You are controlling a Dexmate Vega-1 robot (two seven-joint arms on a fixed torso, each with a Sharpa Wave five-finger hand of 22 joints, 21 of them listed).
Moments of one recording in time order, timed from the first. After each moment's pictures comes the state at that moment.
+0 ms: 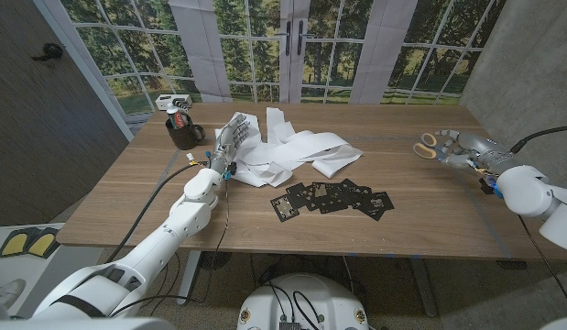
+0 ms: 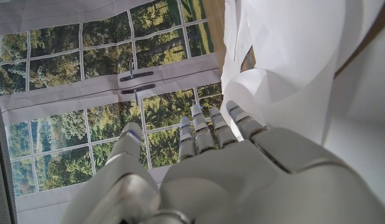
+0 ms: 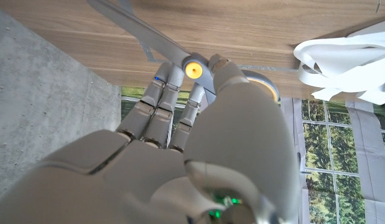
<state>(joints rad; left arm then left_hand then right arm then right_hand) 0.77 0.41 0.41 -1.15 -0.59 -0.37 0.01 0.17 0.05 0.49 -0.12 0.17 0.24 -0.06 0.19 0.18 0.32 -0.07 0.23 0.20 0.20 -0.04 0.18 0.17 0.21 -0.01 0.20 0.17 -1.58 -1.15 0.19 -2.07 -0.06 -0.42 -0.19 1.26 0.12 0.25 -0.15 0.43 0.21 -0.13 0.20 0.21 0.56 -0.13 0.78 0.66 0.71 -0.02 0.57 0.81 0.60 -0.06 0.46 0.23</state>
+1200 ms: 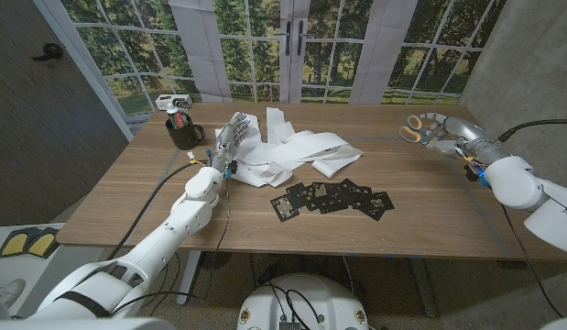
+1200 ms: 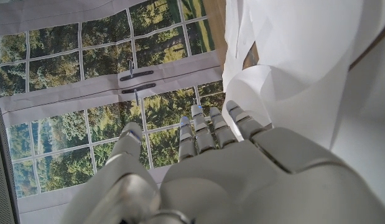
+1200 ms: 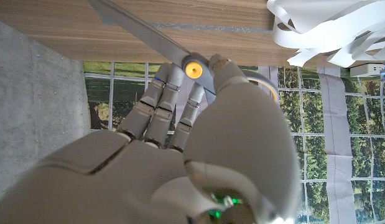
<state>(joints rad) 0.76 0.40 0.42 -1.14 -0.58 -0.38 0.02 0.17 0.05 0.50 -0.13 0.17 0.24 -0.04 0.19 0.18 0.32 -0.07 0.23 0.20 0.20 -0.04 0.18 0.17 0.21 -0.01 0.20 0.17 -1.45 -1.02 0.13 -2.04 -0.16 -0.25 -0.17 1.27 0.12 0.26 -0.15 0.43 0.22 -0.13 0.20 0.21 0.56 -0.13 0.78 0.66 0.72 -0.02 0.56 0.83 0.59 -0.05 0.48 0.24</state>
